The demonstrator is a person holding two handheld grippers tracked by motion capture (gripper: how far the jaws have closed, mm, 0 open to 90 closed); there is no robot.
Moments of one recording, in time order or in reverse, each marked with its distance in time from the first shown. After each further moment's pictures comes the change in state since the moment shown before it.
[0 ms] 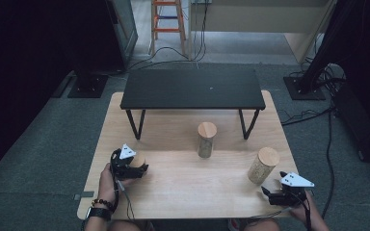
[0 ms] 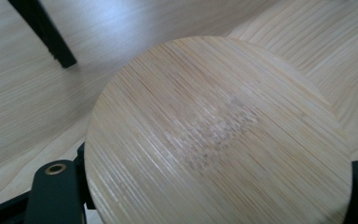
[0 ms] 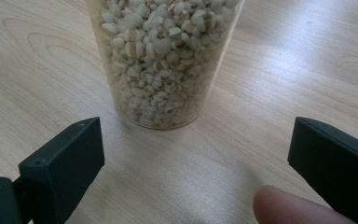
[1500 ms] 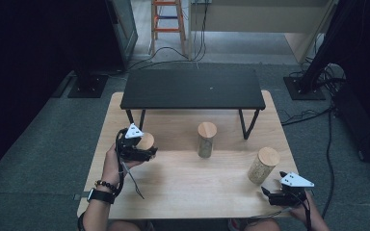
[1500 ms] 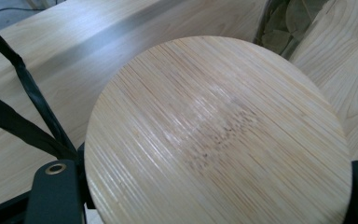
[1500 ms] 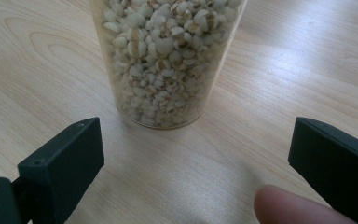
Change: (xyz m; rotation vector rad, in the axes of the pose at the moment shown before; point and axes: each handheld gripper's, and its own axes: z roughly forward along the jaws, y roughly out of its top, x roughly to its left) left arm -0.010 0.086 -0.024 -0.019 -0.037 0.079; right arm -0.001 0.000 0.000 0.000 0.005 -0.005
